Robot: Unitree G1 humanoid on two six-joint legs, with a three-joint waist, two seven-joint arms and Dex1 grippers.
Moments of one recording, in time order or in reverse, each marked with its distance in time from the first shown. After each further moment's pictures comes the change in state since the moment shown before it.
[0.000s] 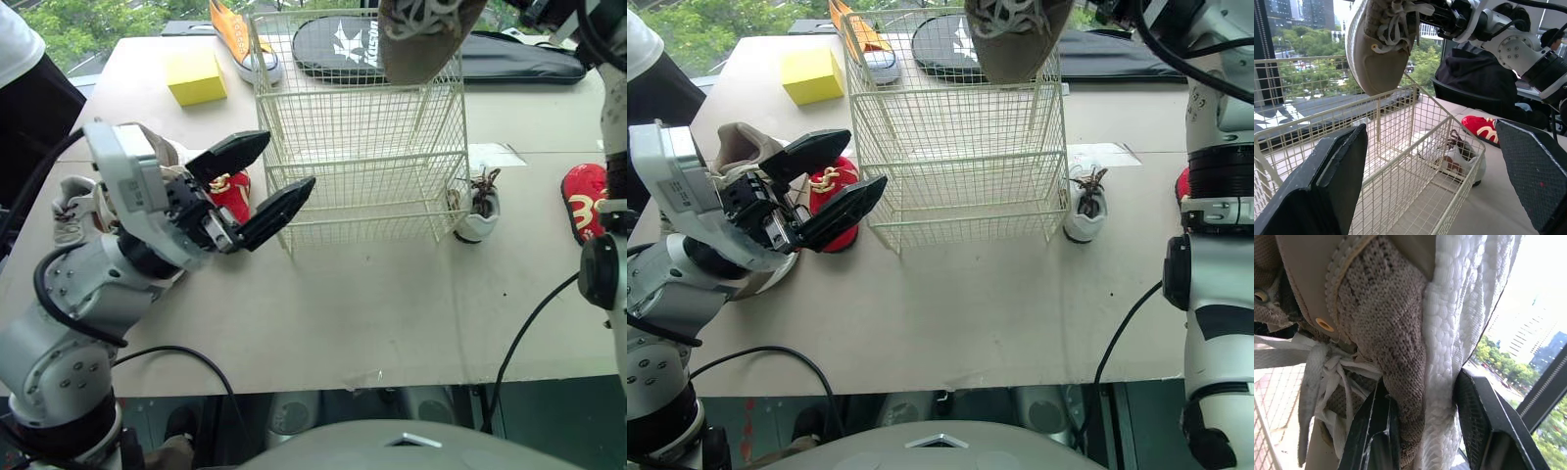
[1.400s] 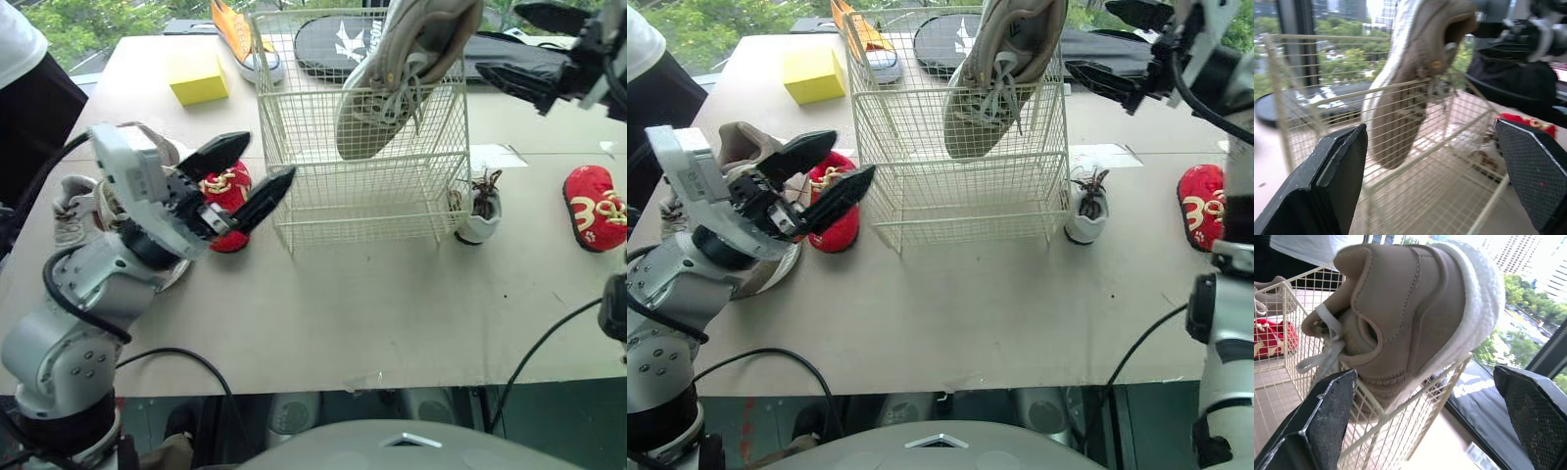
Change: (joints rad) left arm 0.055 0.012 0.009 0.103 0.059 -0.059 0.085; right arm 0.298 -0.146 -0.170 -0.351 0.012 0.367 0.080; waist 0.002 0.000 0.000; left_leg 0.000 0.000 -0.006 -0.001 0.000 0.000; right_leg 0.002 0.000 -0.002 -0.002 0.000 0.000
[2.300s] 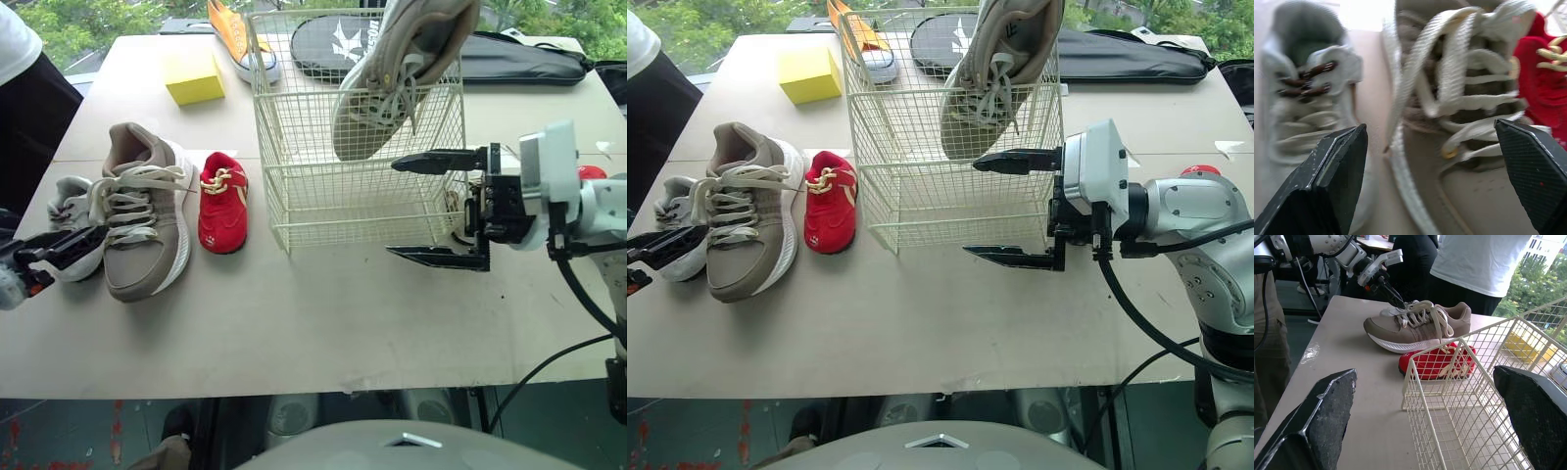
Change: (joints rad) left arm 0.203 0.416 0.324 0.873 0.218 0.234 -0.409; right arm 0.384 0.025 0.142 -0.790 0.349 0.216 -0.075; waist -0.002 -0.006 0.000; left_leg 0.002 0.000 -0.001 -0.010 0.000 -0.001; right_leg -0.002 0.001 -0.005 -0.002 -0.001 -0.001
